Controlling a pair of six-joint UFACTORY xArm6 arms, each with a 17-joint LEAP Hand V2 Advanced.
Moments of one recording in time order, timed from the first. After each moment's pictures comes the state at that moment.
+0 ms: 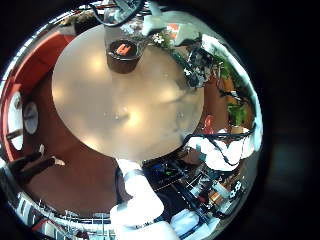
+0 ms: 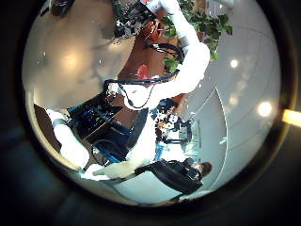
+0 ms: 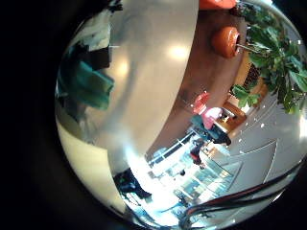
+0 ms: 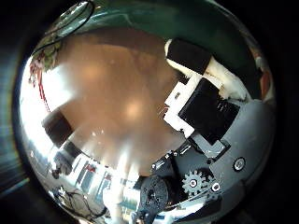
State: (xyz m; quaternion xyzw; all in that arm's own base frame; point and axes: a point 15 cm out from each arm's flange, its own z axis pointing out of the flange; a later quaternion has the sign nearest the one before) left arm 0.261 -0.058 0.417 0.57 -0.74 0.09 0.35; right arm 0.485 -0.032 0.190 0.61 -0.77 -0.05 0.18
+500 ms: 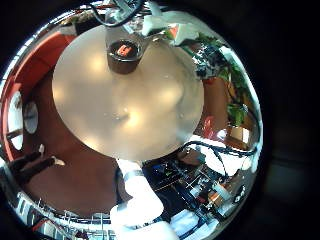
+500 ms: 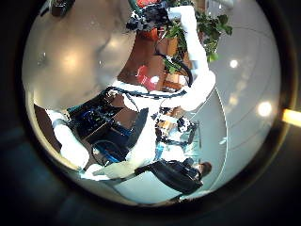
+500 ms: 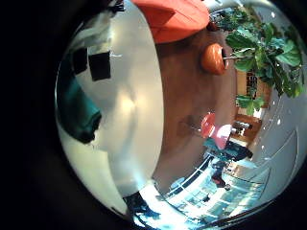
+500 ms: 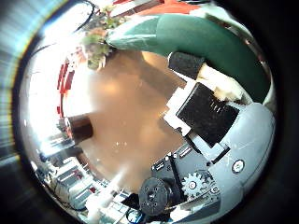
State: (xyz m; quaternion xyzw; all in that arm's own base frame) left arm 0.262 -0.059 0.419 0.57 -0.74 0.09 0.35; right arm 0.493 -0.064 0.301 0.63 -0.78 0.04 0.00
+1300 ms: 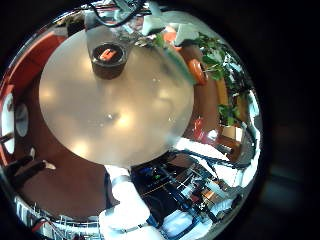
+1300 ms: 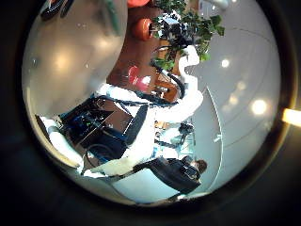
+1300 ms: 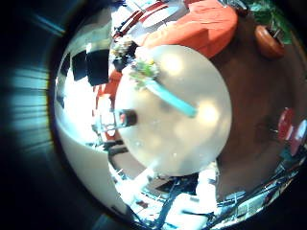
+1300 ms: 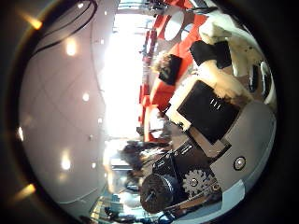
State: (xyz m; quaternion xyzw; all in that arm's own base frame) left arm 0.285 -0.101 0.431 0.55 -0.71 0.16 0.41; right arm 0.412 -0.053 0.511 0.51 -0.68 -0.26 -0.45
